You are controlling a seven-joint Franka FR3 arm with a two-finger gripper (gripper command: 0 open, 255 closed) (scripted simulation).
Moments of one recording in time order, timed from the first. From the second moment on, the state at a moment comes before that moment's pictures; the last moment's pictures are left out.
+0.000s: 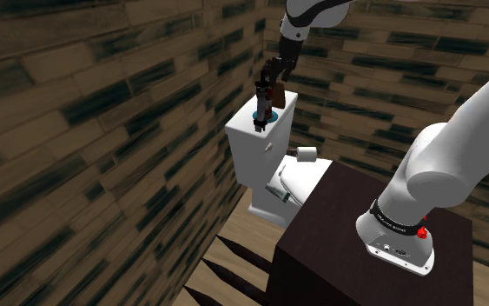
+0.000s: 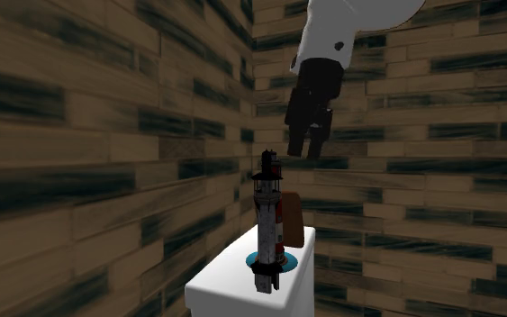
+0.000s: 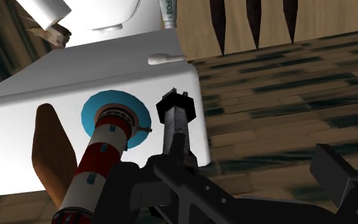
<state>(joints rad) 0.01 -0.20 -0.29 -2.16 0.10 2.09 -0.29</state>
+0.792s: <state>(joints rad) -0.02 0.12 -0.34 -1.93 0.29 2.18 -0.51</state>
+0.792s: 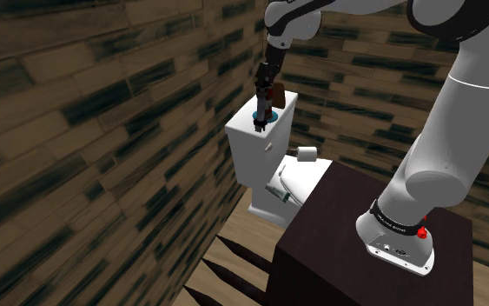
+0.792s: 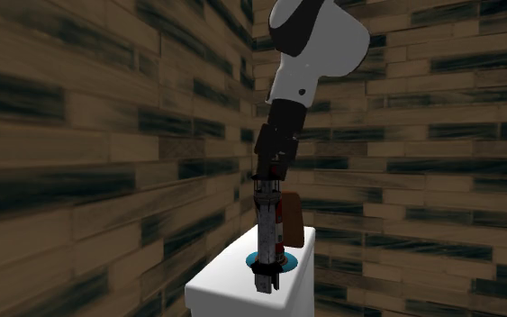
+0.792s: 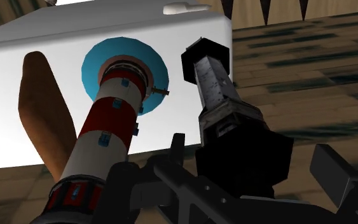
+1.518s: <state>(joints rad) -0.02 0.13 -0.34 -1.96 0.31 2.22 -0.53</state>
